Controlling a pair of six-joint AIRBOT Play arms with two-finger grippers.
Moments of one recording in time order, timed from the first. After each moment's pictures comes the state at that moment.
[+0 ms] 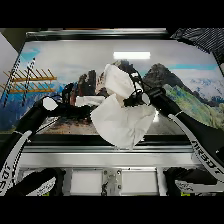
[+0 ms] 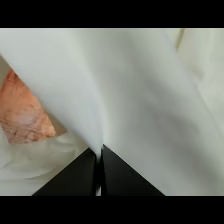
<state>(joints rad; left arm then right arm) -0.22 -1.18 0.83 0.97 -0.95 -1.54 0.43 -1.48 1.16 -1.55 0.73 1.73</state>
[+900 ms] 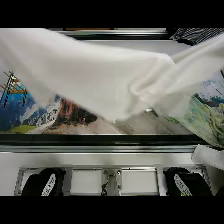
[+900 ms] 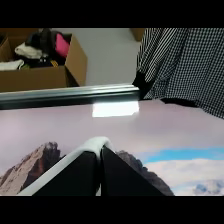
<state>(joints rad) 0.09 -0.63 1.54 0.97 -0.93 -1.57 -0.03 -0.76 1.61 -1.54 0.98 1.65</state>
